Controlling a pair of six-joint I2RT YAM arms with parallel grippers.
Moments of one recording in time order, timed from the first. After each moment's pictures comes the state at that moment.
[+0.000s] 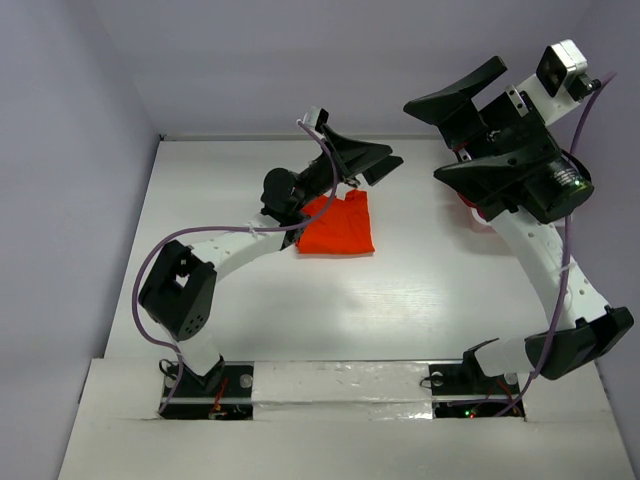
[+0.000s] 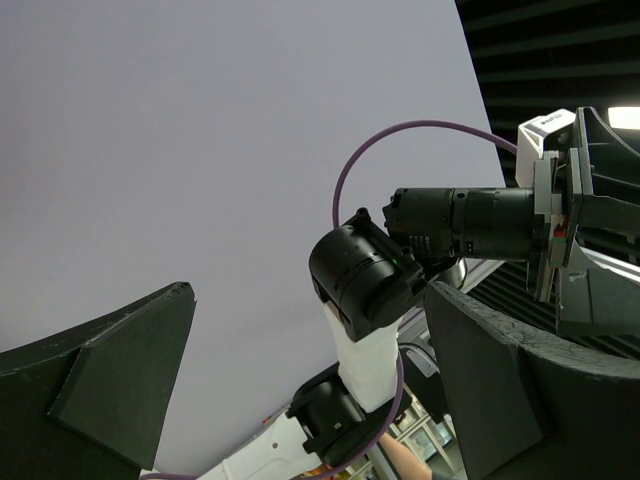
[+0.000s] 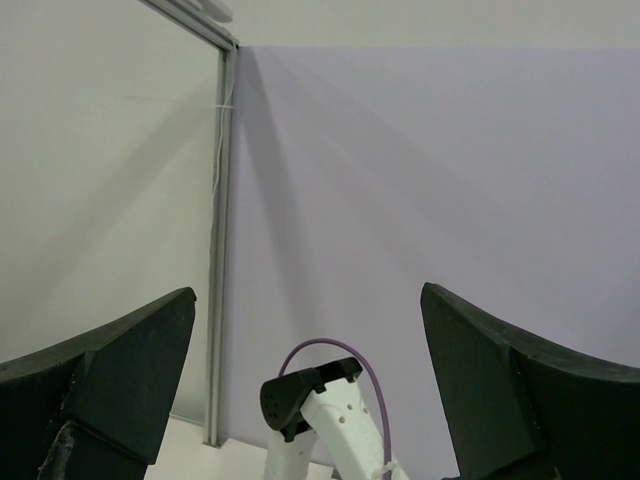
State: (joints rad) left arm -0.70 1.68 1.20 1.15 0.46 -1.57; right arm 0.39 1.38 1.61 1.32 -0.86 1.38
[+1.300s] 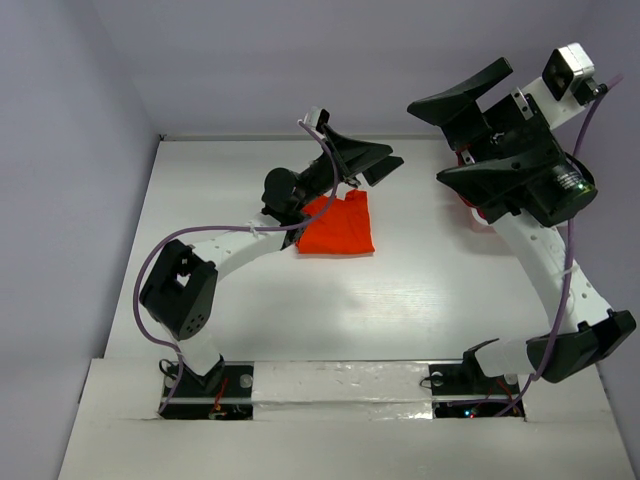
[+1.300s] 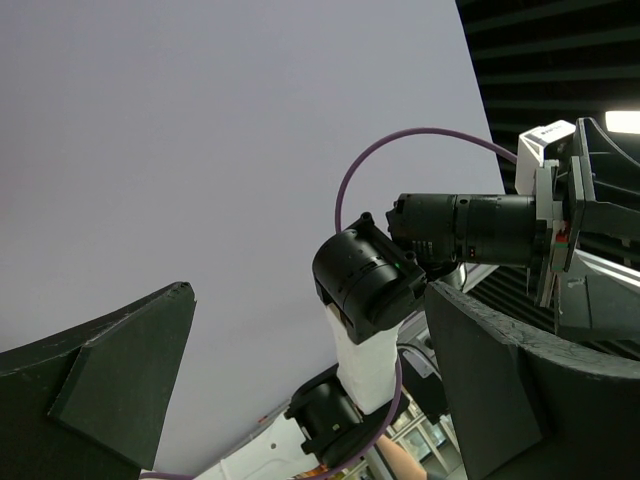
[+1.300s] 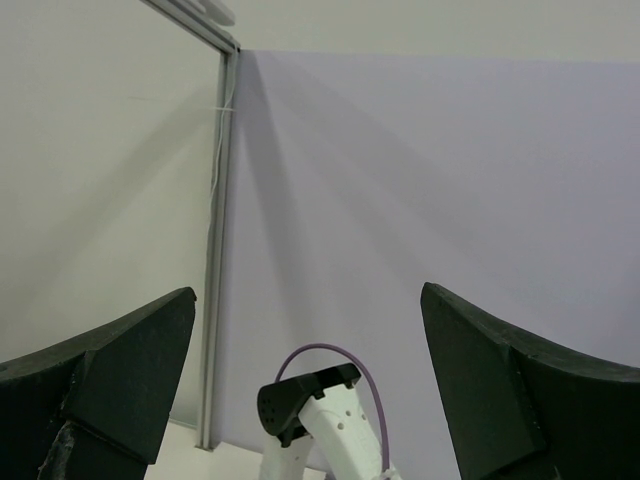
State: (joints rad) left arm -0.70 1.69 1.20 1.15 0.46 -1.59; right arm 0.39 1.36 1.60 1.32 -0.85 1.36
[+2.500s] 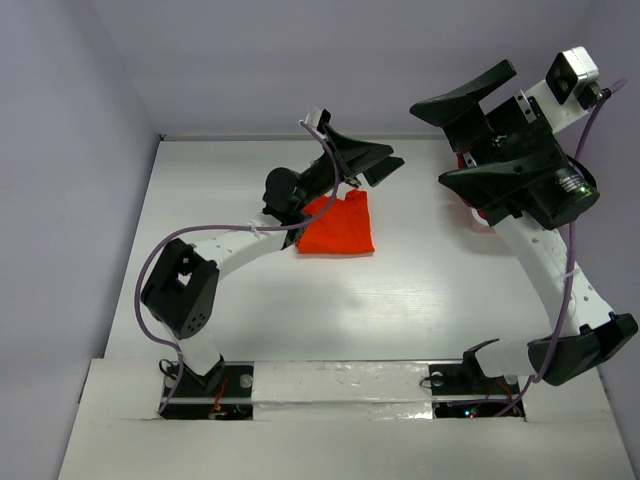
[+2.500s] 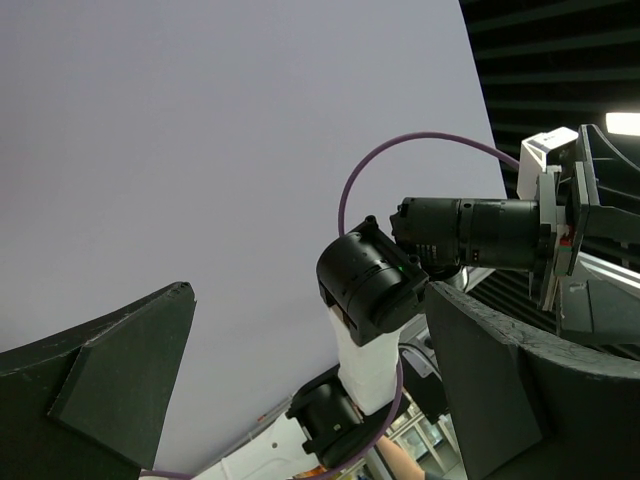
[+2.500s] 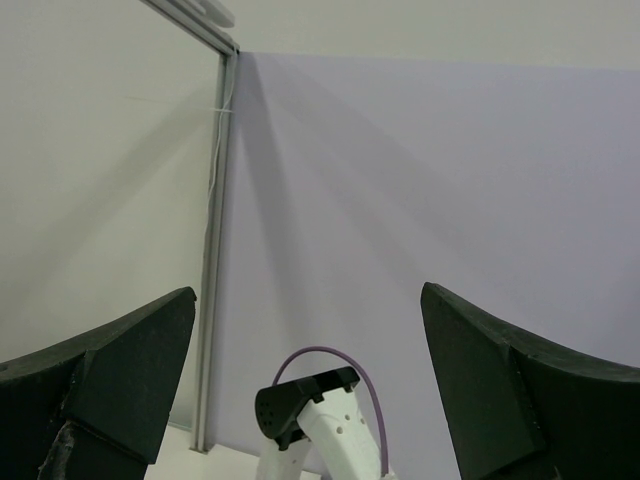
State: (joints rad) left arm -0.70 1.70 1.21 1.15 0.46 -1.59; right arm 0.39 1.34 1.59 1.32 -0.85 1.34
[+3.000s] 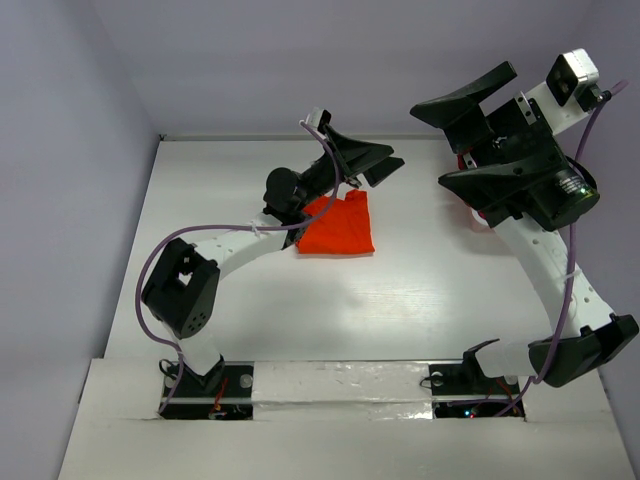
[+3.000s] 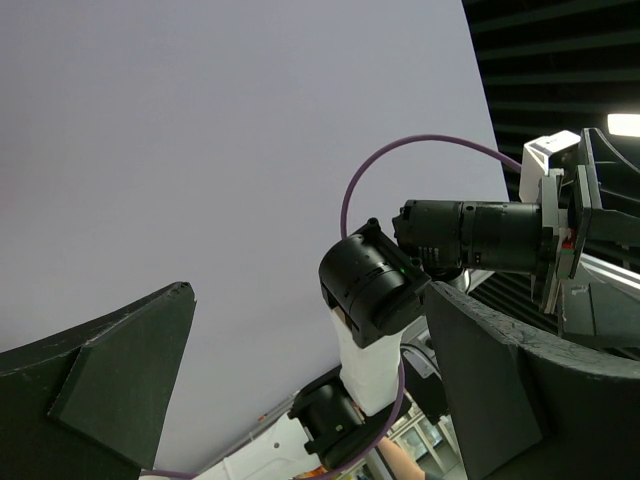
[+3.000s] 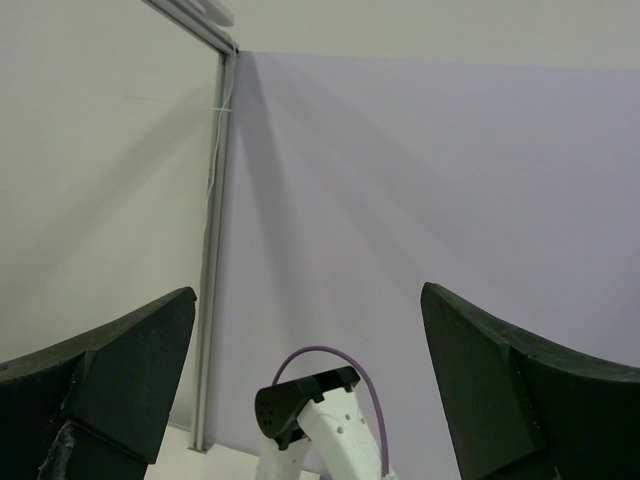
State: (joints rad) left arm -0.70 1.70 1.21 1.15 0.46 -1.59; right arm 0.39 1.33 1.57 1.32 -0.85 1.33
